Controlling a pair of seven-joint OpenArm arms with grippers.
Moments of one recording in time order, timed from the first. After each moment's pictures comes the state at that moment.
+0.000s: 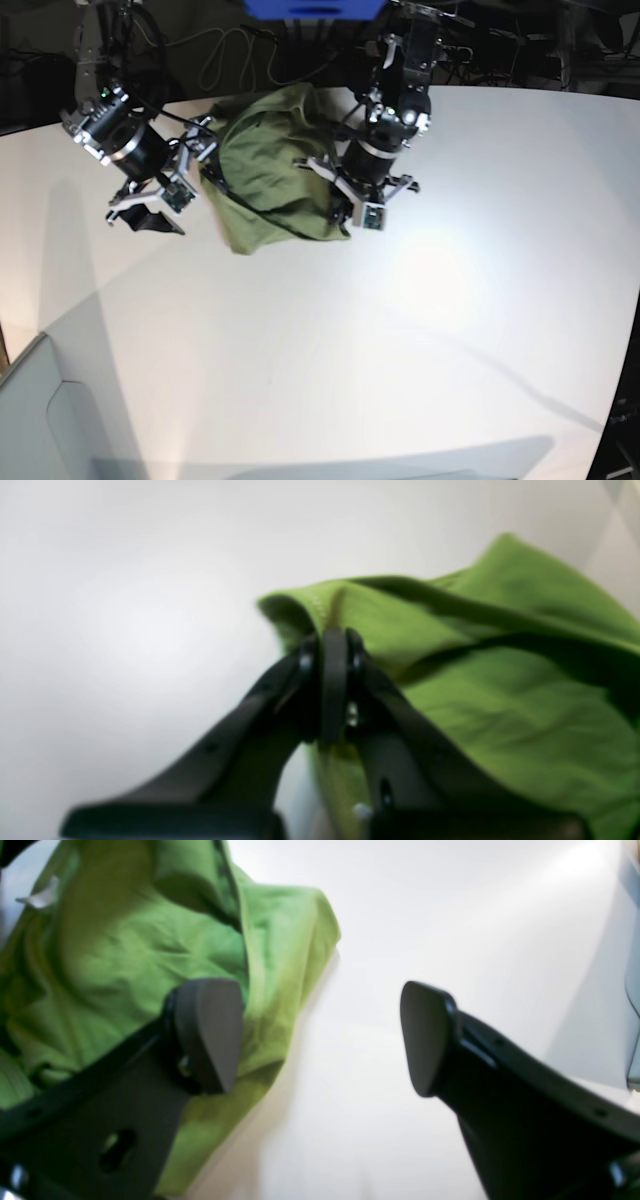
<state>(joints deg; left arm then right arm) 16.8 2.9 8.4 100.1 -5.7 -4.9 29.1 -20.1 10.4 8.9 119.0 1.3 46.5 -37.3</state>
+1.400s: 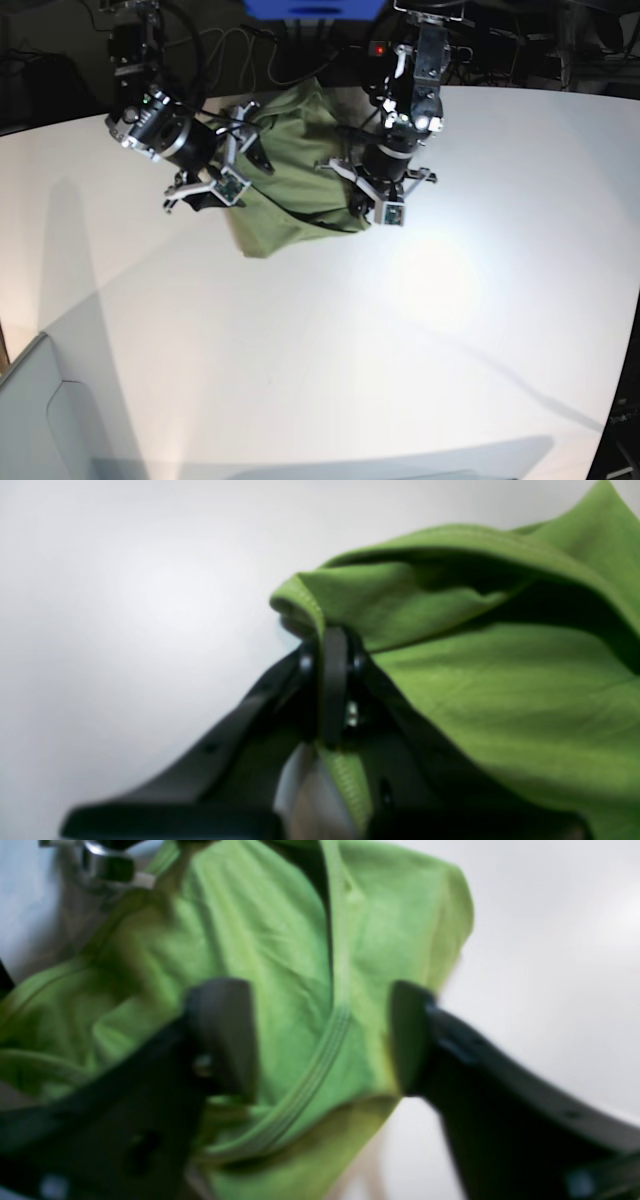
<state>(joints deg) 15.5 2.3 4.9 94.1 -5.7 -4.9 28.9 -17.9 6.9 -0.6 110.4 1.2 46.1 -37.3</state>
